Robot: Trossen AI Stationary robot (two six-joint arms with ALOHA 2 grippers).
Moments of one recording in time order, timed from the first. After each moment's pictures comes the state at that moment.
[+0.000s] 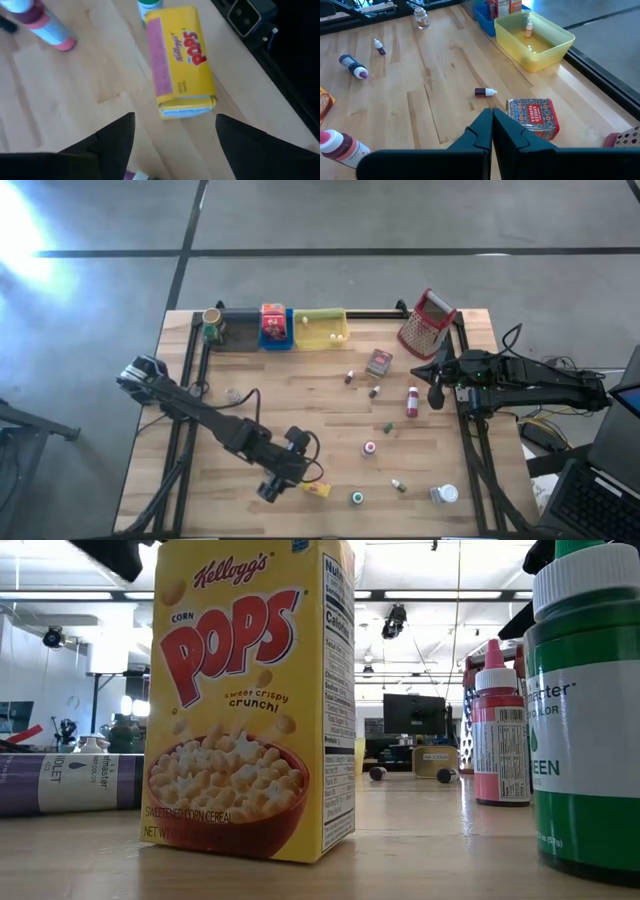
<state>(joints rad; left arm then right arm) -0.49 1.64 1.22 -0.48 -0.01 0.02 -0.09 0.45 0.54 -0.59 0.21 0.23</state>
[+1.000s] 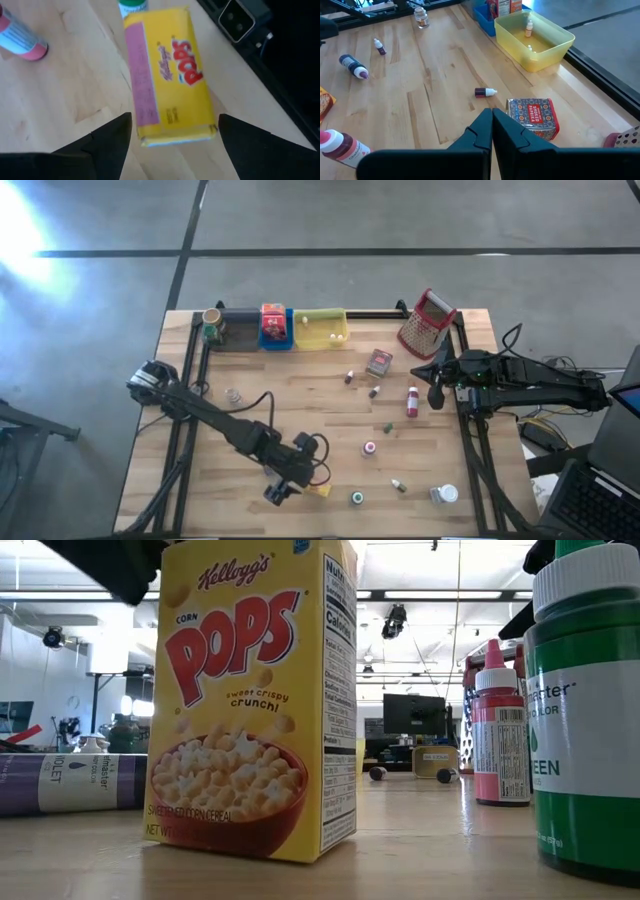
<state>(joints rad) -0.46 1.72 1.22 -0.37 0.09 0.05 -0.09 0.45 0.53 -0.59 0.21 0.23</state>
